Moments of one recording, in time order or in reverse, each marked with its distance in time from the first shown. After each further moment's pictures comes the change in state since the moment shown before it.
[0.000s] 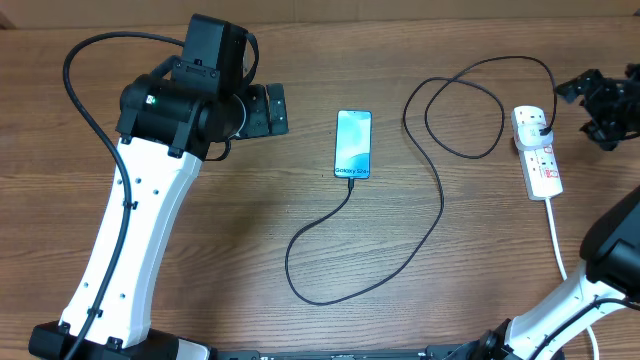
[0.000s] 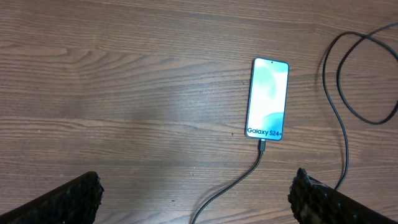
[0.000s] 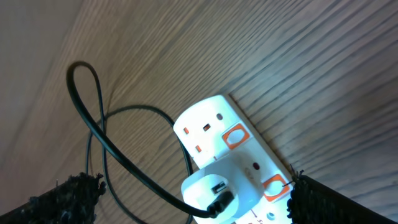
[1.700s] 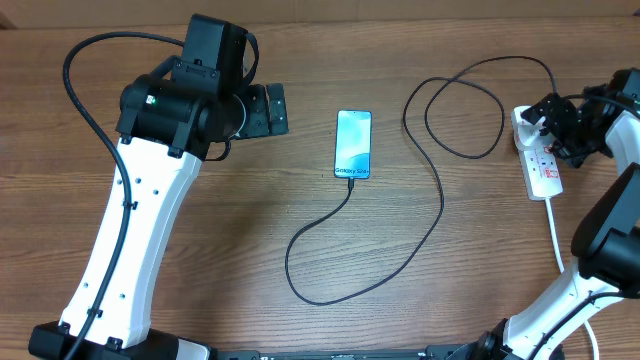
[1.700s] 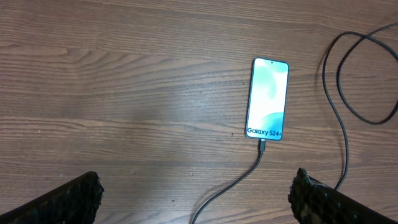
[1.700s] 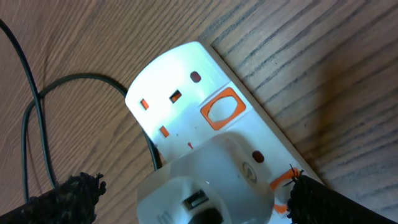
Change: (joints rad) left arm 0.000 0.000 0.000 0.000 0.000 0.000; right arm 0.071 0.011 -0.217 0.156 0.085 0.031
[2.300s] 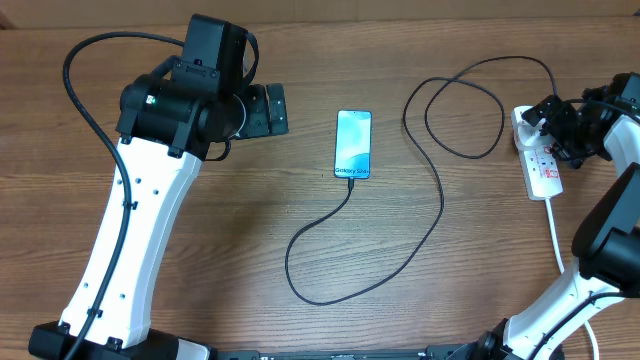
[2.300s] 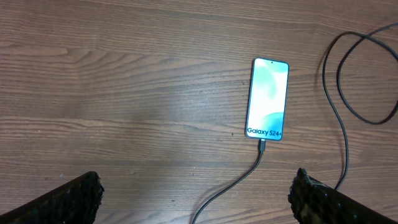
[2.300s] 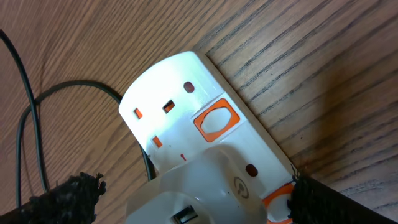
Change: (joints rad) left arm 0.000 0.000 0.000 0.000 0.000 0.000; right arm -0.005 0.000 -0.030 0.057 -0.010 -0.002
